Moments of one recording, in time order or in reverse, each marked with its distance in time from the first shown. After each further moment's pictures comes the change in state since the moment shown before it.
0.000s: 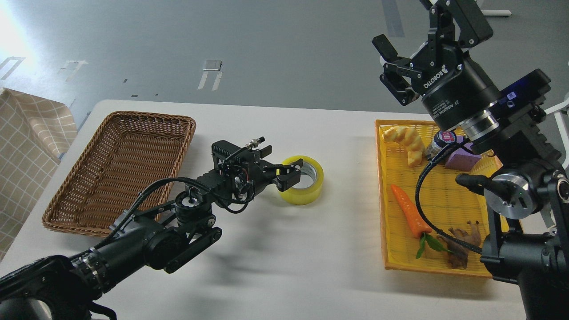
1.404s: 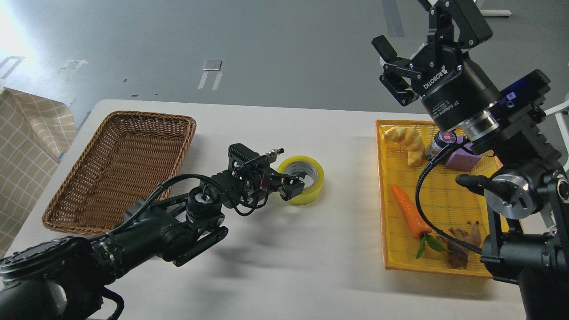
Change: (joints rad) left arm -0.090 -0.049 0.168 0.146 0.000 -0.021 0.006; right arm -0.001 0.000 0.006 -0.002 -0.001 0.000 0.000
